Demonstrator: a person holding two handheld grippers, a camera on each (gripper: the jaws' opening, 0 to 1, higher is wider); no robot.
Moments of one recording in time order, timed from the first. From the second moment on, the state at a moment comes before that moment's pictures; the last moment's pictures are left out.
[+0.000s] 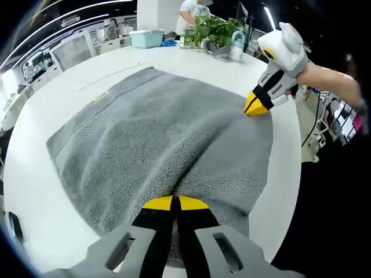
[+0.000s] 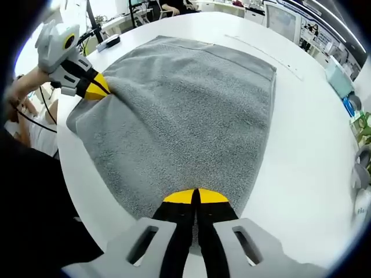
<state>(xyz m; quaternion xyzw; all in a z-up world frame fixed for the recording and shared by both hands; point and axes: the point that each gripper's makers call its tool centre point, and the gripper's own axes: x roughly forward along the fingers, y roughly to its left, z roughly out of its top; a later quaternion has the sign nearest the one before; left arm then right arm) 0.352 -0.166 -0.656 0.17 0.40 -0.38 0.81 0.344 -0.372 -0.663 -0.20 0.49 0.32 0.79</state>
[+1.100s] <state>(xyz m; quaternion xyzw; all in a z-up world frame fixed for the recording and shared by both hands) 0.331 -0.163 -0.657 0.17 0.40 -0.51 0.74 0.317 -0.371 -0.659 -0.08 0.42 0.30 0.85</state>
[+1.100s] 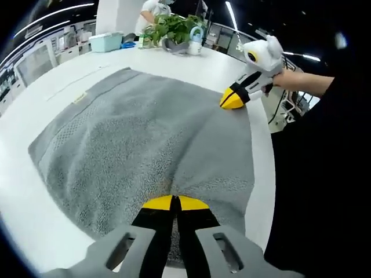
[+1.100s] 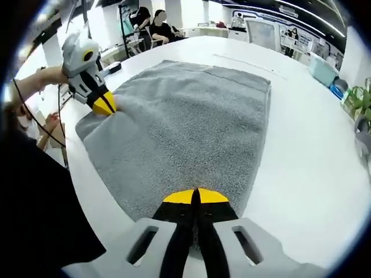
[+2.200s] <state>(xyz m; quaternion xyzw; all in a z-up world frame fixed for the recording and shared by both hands) 0.326 -0.157 -0.655 0.17 0.38 -0.52 0.75 0.280 -0.358 -0.658 -0.08 0.41 0.33 0.85</state>
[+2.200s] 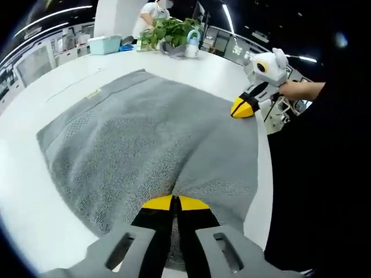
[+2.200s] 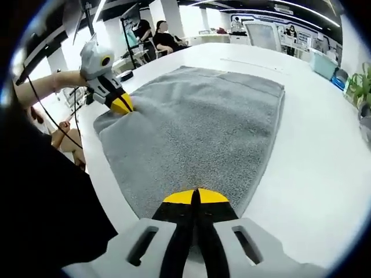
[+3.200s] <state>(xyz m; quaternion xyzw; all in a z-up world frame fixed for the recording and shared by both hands) 0.274 -0.116 -0.646 0.09 0.35 -0.45 0.82 0.258 -0.357 -0.653 -0.13 0.40 0.36 0.83</state>
